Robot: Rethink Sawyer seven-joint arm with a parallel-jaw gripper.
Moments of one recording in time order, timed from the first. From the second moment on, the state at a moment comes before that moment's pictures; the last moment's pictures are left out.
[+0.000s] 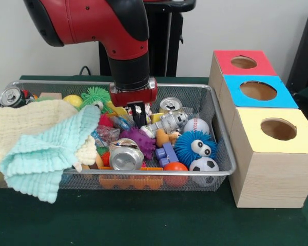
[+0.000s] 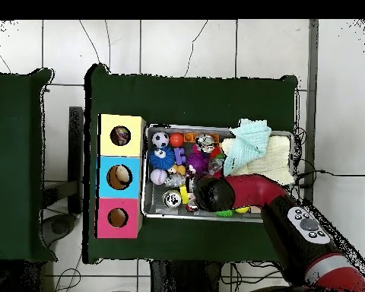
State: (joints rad) arm -0.69 -0.48 0.42 1.77 -0.61 0.44 1.78
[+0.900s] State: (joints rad) arm -0.71 -0.57 0.44 1.77 -0.59 0.67 1.78
